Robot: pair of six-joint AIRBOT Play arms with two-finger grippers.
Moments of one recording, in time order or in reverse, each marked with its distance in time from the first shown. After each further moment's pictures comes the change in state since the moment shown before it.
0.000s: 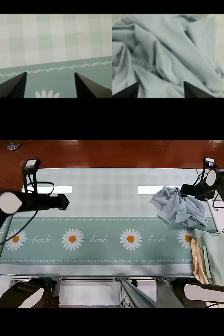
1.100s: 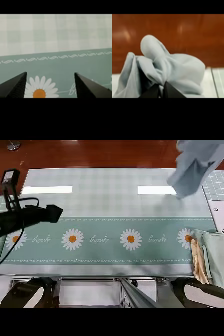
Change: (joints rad) left arm 0.036 0.352 -0.167 -0.112 -0.096 0.033; right arm 0.044 0.176 0.759 0.267 0.174 -0.294
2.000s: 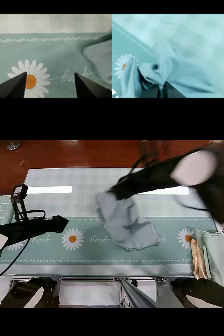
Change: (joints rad) left arm -0.015 0.003 -0.092 -0.068 0.002 -0.028; right arm 0.691 -0.014 -0.536 0.245 -0.085 -0.026
